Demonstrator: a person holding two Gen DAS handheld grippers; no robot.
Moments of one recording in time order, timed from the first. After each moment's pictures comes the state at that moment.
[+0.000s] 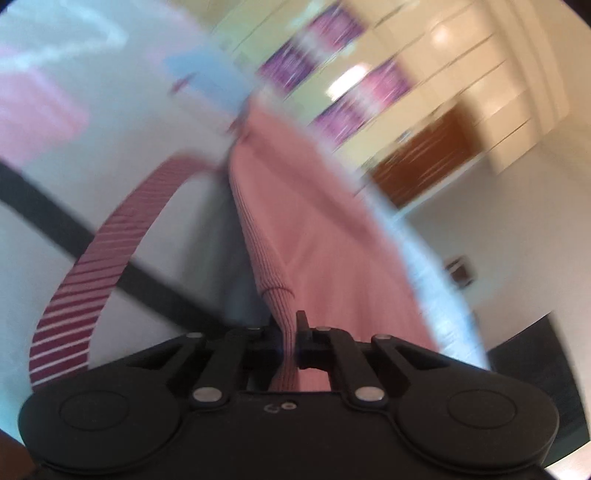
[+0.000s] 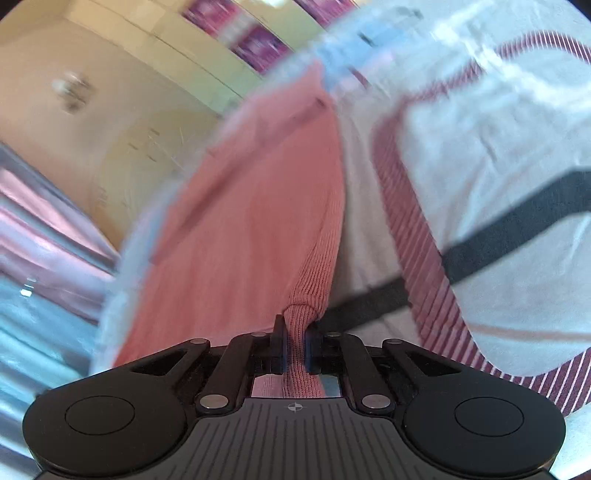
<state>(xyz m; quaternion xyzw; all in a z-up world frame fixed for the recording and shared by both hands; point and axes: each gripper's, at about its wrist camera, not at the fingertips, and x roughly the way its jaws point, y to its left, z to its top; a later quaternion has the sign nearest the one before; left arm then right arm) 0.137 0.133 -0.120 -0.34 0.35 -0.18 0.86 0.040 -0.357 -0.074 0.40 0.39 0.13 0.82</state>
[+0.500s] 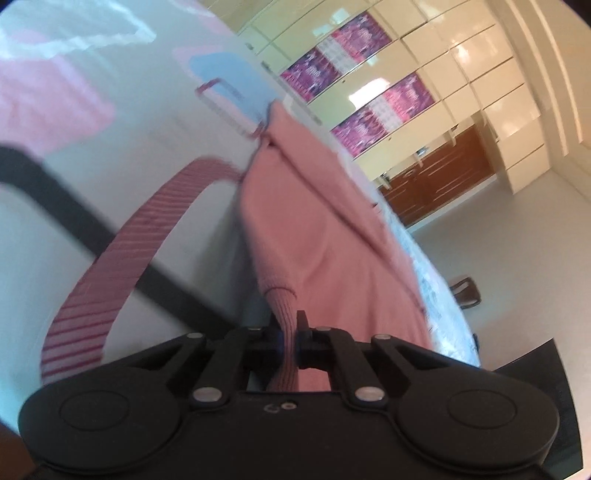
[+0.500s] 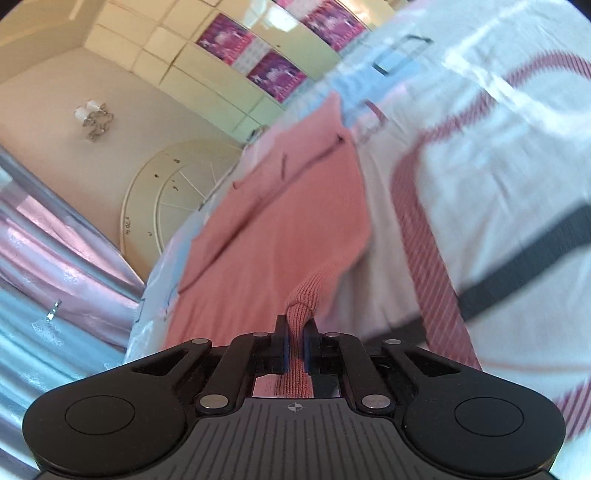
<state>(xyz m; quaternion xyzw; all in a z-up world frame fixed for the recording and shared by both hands) 0.156 0.134 -0.123 -0.36 0.37 -0.14 0.84 0.050 -0.367 -0.059 0.42 0.35 0.13 0.83</state>
